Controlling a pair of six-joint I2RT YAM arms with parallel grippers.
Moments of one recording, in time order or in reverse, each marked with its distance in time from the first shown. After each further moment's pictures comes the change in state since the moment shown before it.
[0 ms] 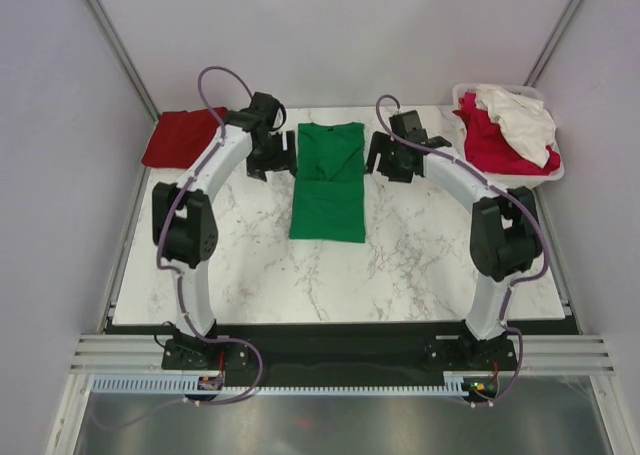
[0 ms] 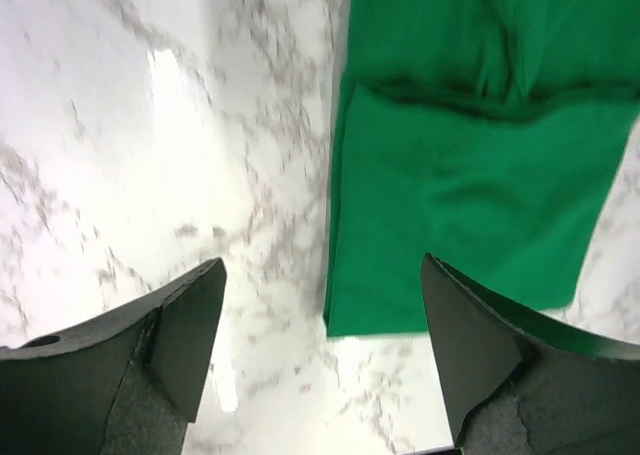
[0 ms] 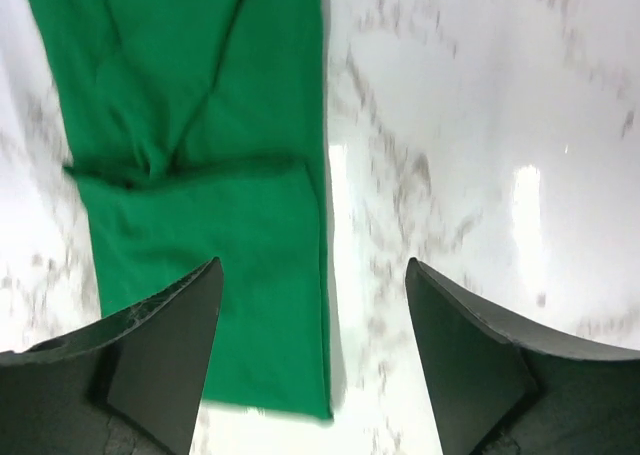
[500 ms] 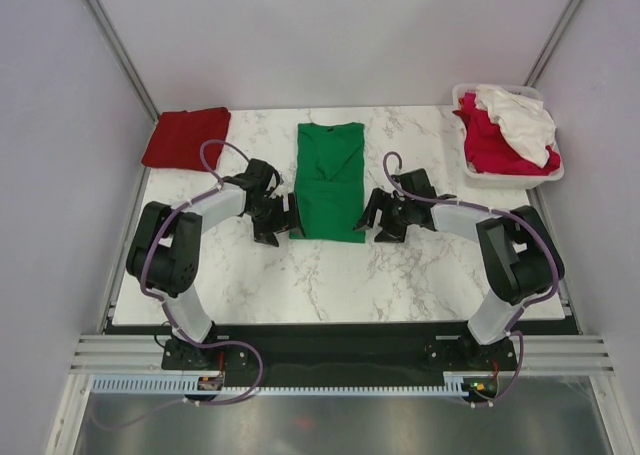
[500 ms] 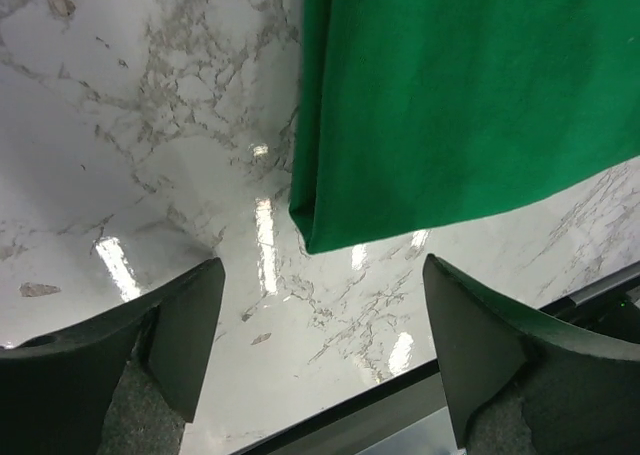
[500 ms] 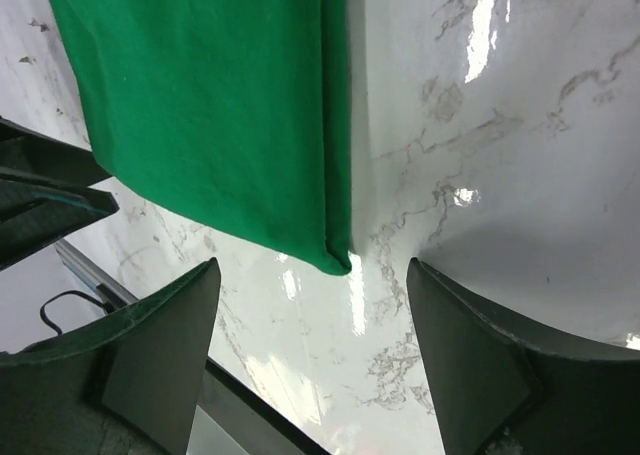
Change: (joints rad) left arm -0.023 -0.366 -0.877 0.417 0.325 -0.109; right arm 0.017 -0.270 -0.696 0.350 -0.443 0.141
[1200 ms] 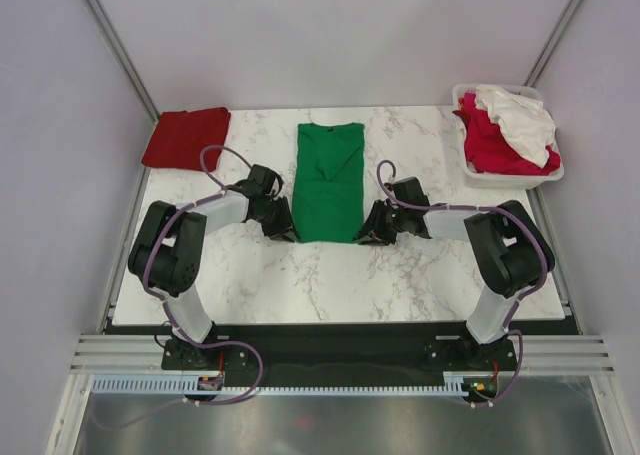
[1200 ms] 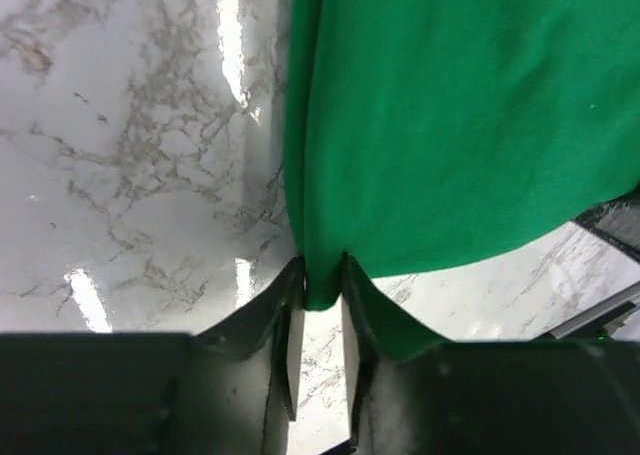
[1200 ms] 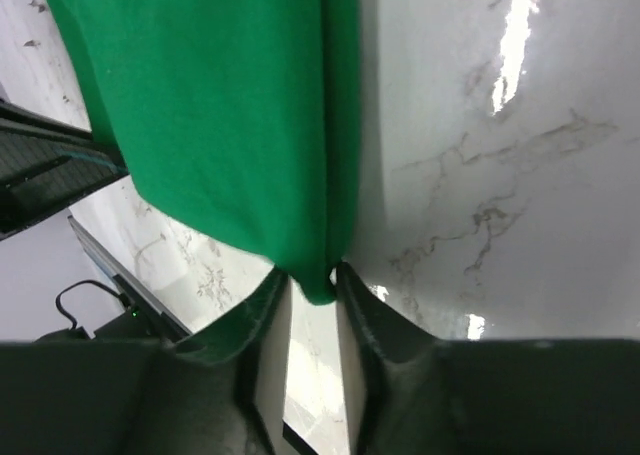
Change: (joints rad) left arm -0.013 0.008 -0.085 0.204 -0.004 -0.097; right arm 0.039 0.059 -0.067 0.176 -0.051 0.080
